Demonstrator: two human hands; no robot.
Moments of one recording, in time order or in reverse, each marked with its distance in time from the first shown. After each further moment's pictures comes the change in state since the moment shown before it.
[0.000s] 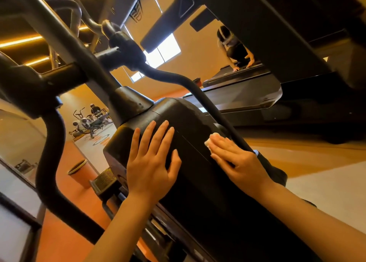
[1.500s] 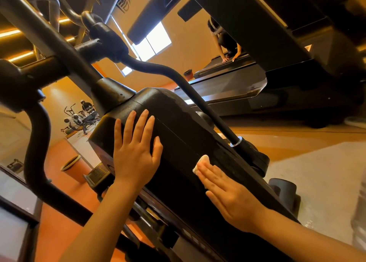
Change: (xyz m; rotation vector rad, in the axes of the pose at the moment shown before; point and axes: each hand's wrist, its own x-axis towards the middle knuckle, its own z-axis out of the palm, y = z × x) left_hand -0.004 0.010 0.001 0.048 -0.064 -0.050; right_hand -0.101 -0.027 -0.006 -0.166 -0.281 -0.081
